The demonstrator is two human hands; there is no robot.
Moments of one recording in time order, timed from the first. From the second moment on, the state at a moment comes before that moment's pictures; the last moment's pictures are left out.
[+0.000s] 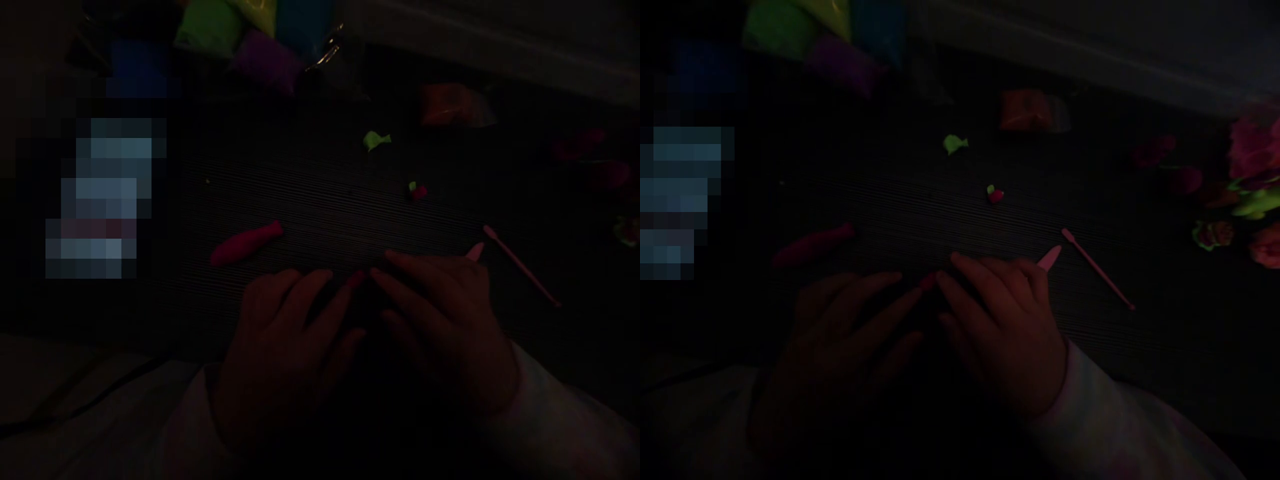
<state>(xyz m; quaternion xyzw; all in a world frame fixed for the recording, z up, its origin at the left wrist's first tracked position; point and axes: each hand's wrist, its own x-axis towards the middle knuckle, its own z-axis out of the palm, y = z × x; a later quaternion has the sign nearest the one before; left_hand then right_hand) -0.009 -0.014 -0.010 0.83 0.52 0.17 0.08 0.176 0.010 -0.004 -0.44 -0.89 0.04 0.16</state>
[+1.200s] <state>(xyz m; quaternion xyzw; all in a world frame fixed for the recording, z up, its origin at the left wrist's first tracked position) -0.012 -0.013 -0.004 0.81 0.50 0.29 0.09 0.173 0.008 -0.004 -0.40 -0.90 0.08 0.17</state>
